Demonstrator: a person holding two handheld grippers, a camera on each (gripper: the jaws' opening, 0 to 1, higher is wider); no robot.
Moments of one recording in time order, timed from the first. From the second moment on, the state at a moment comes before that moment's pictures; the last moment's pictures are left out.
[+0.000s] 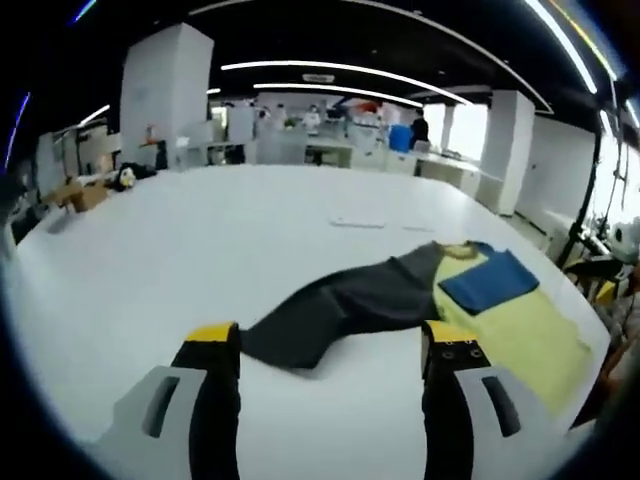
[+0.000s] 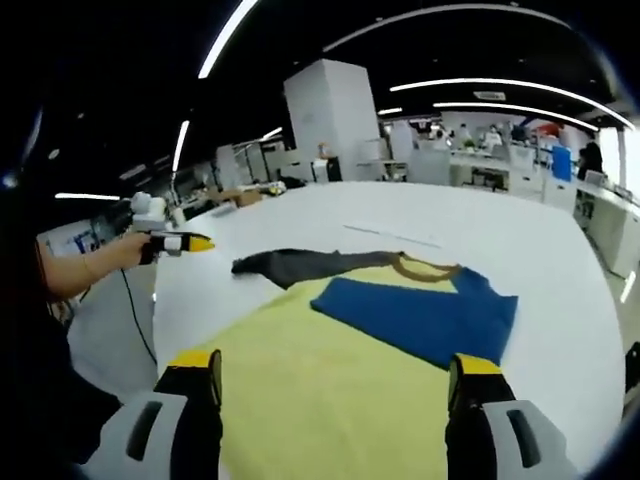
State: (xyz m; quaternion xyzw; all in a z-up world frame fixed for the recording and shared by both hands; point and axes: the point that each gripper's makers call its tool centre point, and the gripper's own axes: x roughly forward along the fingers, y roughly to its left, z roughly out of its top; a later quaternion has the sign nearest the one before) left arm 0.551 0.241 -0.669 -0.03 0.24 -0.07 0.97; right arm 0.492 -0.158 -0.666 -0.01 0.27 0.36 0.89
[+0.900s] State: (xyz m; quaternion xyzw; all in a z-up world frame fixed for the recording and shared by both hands) left arm 0.579 0.276 -0.761 -0.03 0.31 0.04 0.95; right arm 0.472 -0.133 -0.639 0.01 0.26 0.38 0.89
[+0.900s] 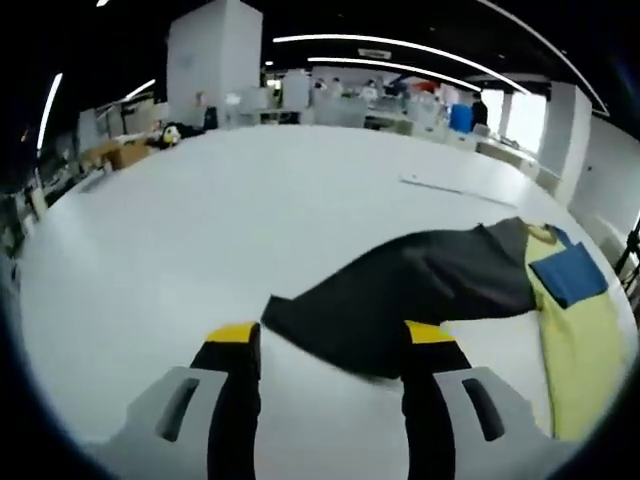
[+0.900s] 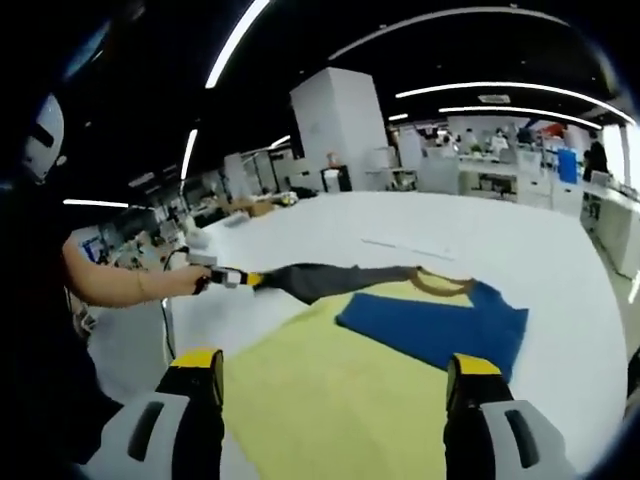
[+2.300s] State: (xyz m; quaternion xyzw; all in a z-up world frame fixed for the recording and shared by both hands) left arm 0.590 0.296 -0.764 -0.08 0.31 0.06 0.95; right arm 0.463 -0.154 -0.661 -0.01 0.28 0.33 0.90
